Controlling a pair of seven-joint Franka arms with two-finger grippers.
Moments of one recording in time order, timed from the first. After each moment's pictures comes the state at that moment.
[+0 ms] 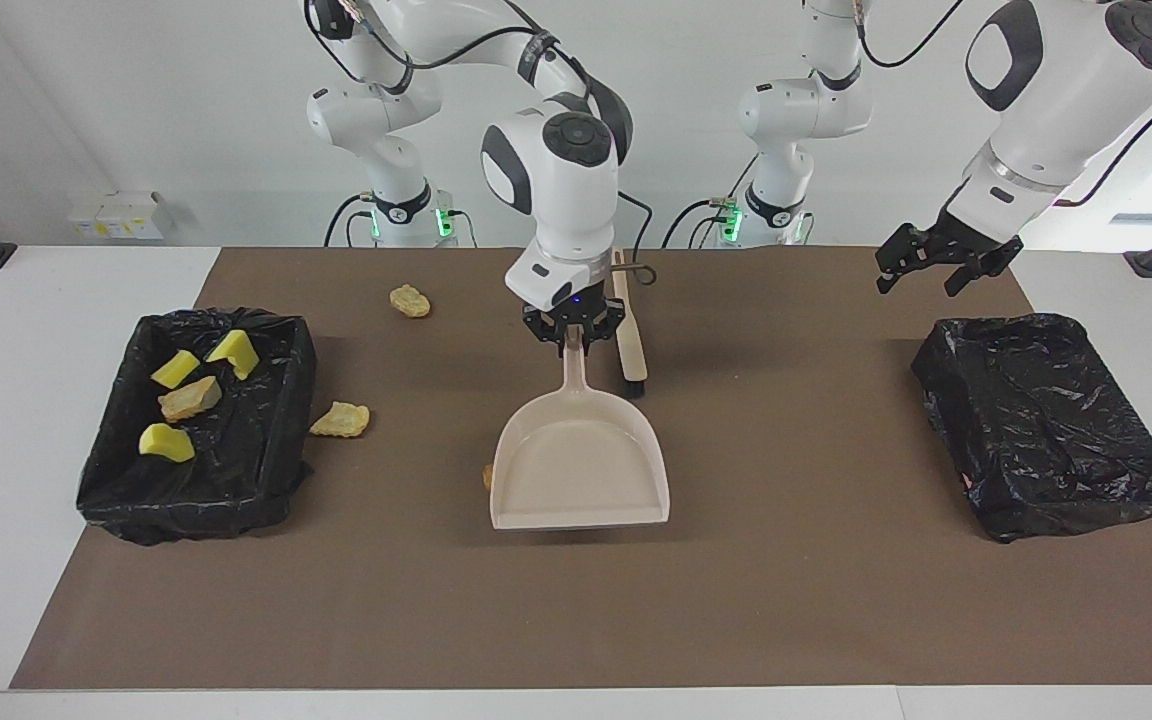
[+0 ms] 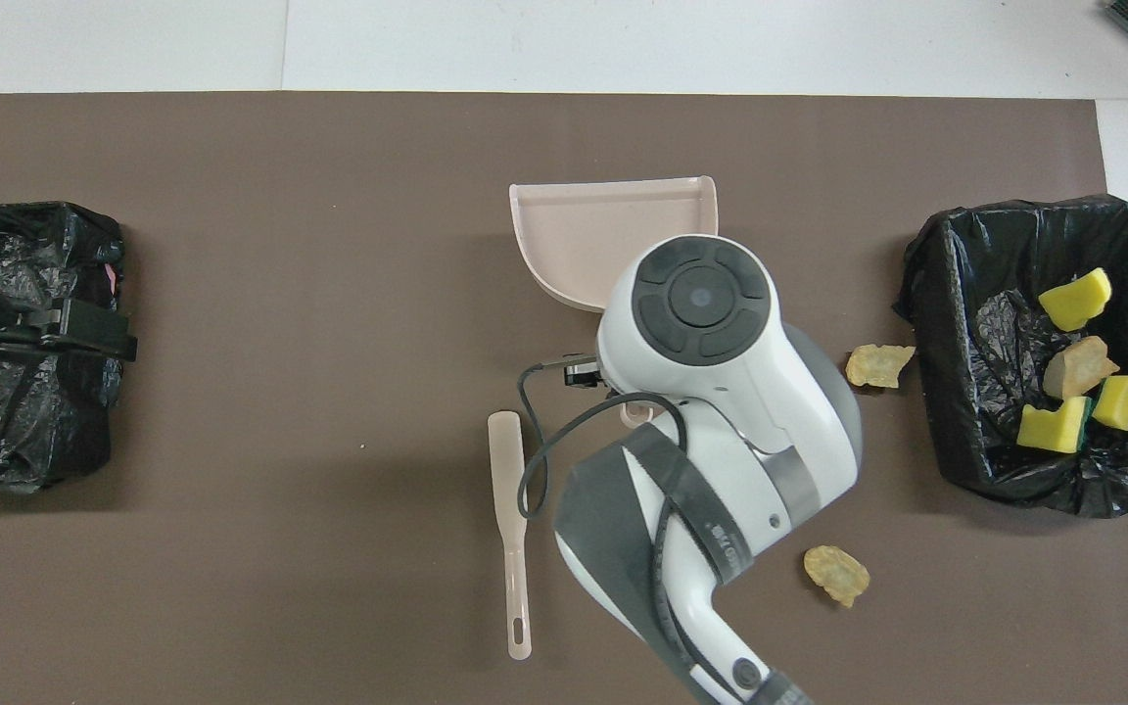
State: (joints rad) left arm 0.02 -0.03 -0.07 -1.70 -0.08 1.61 0.00; right arm 0.58 0.44 0.05 -1.46 -0.05 1.91 0.62
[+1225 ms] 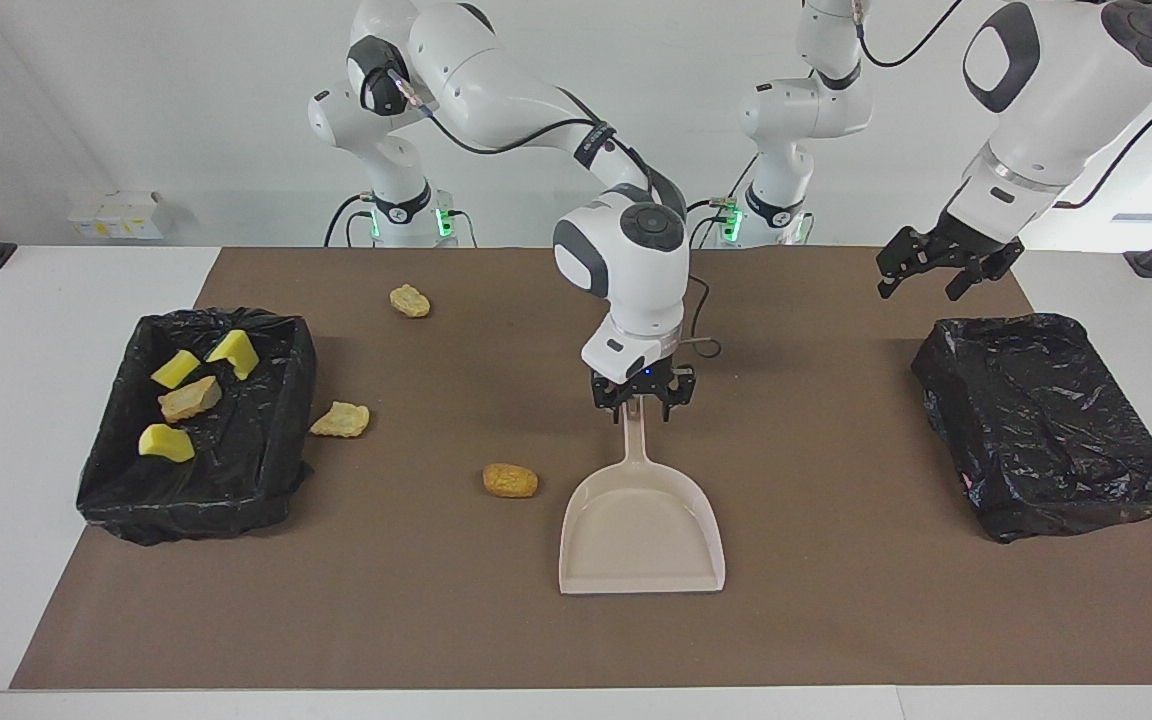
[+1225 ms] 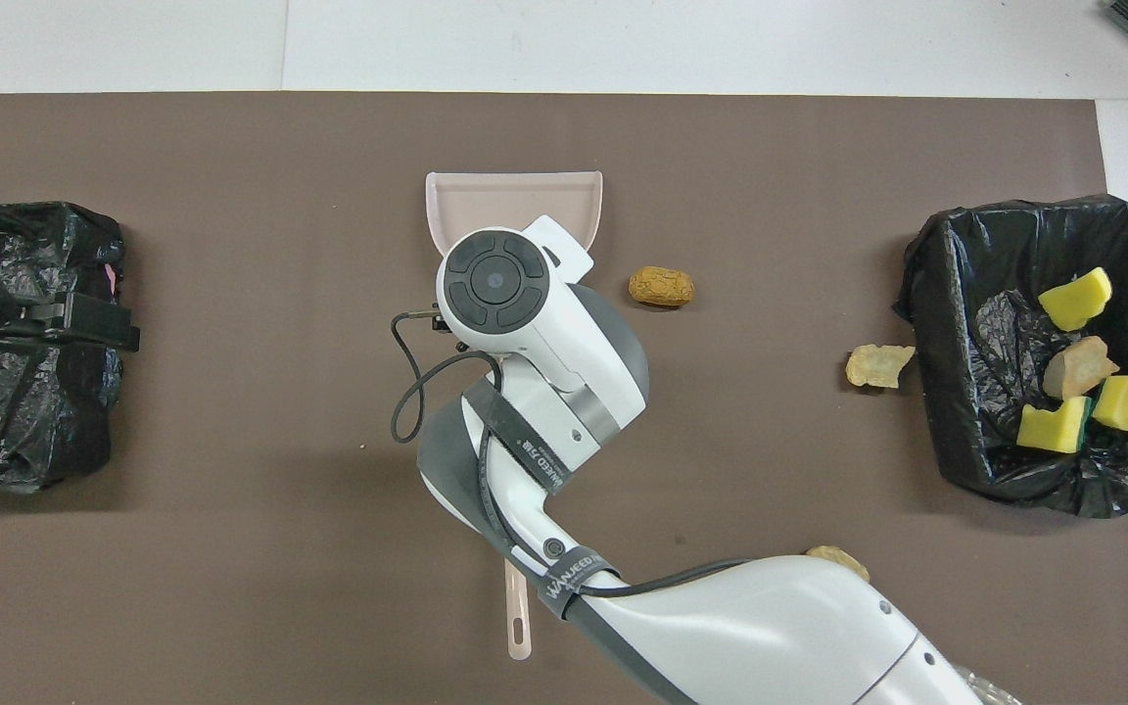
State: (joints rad) left arm 0.02 -0.03 -0.09 -1.71 -0.09 1.81 -0.01; right arm 0.60 0.58 0.04 -1.32 -0.07 2.04 0.69
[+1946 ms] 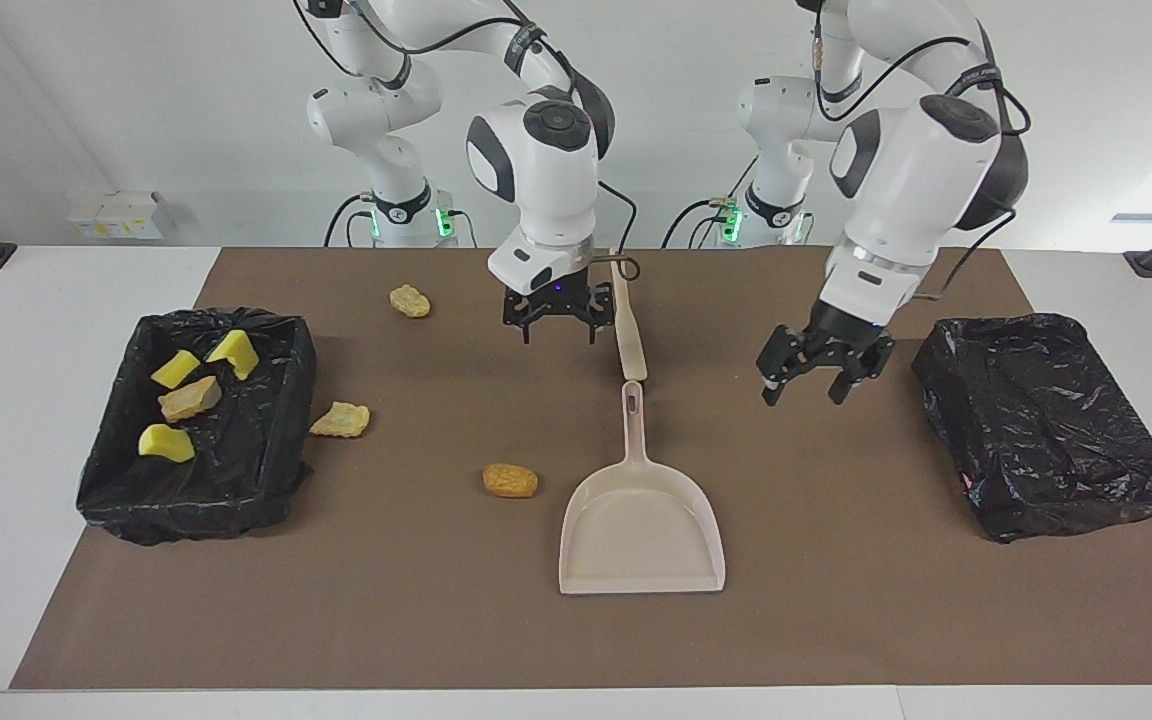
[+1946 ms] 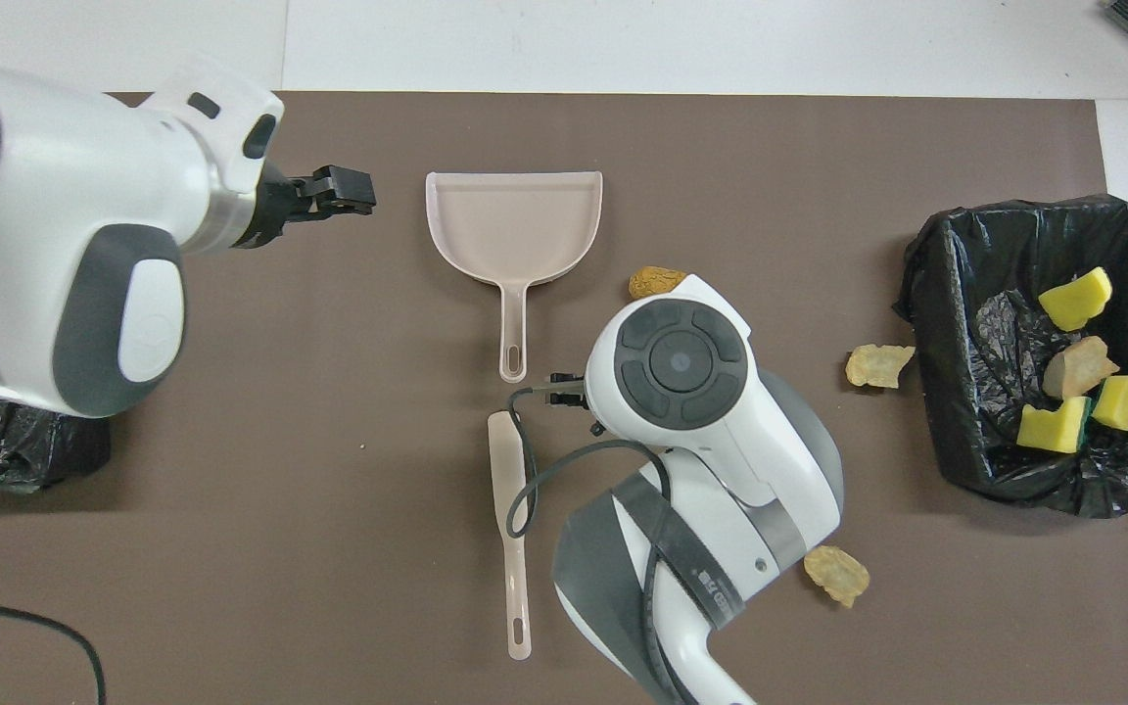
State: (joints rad) left arm -0.27 0.25 -0.11 -1.60 -0.10 2.15 -0.44; right arm 0.54 0.11 0.04 -1.89 -0.05 2.04 0.62
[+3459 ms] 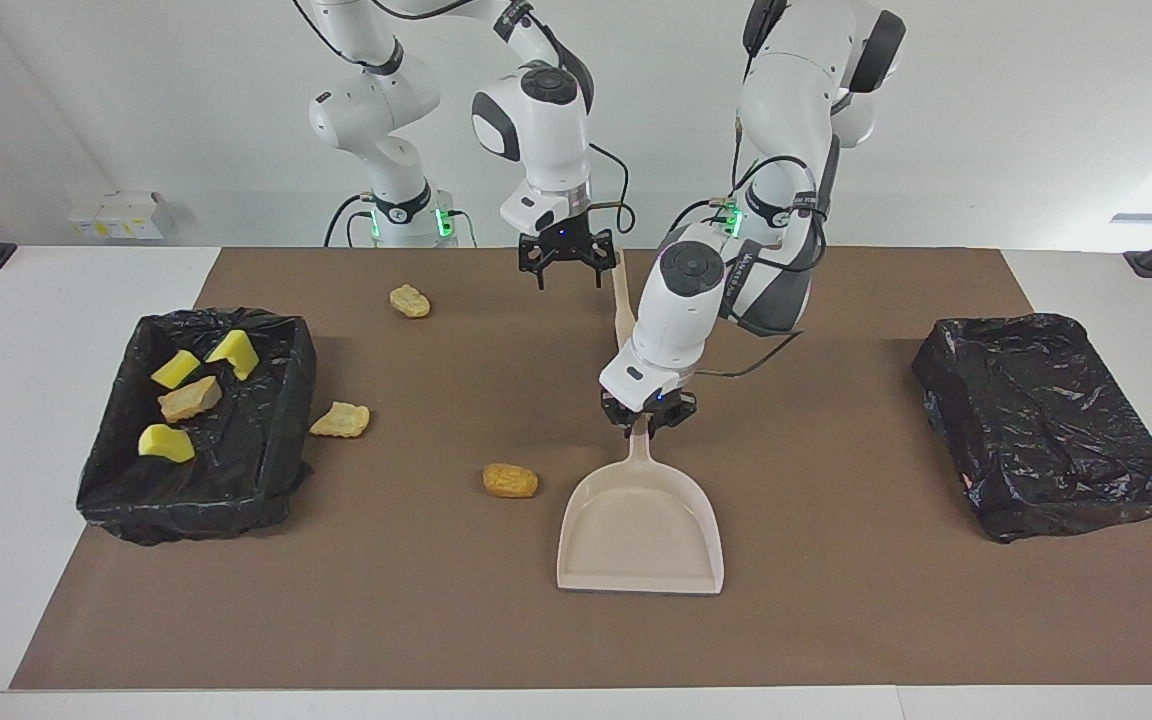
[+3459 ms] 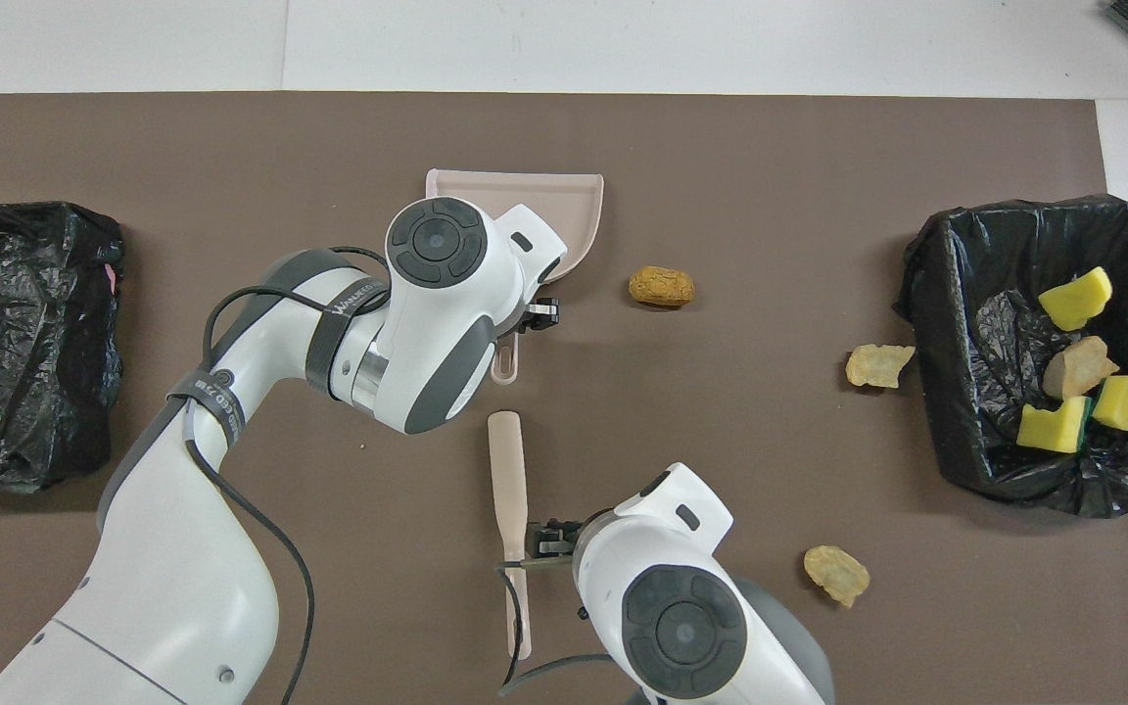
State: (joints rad) left arm -0.48 0.48 -0.11 -1.60 -0.01 2.16 -0.49; right arm 0.72 -0.11 0.05 -2.27 0.02 2.27 0.81
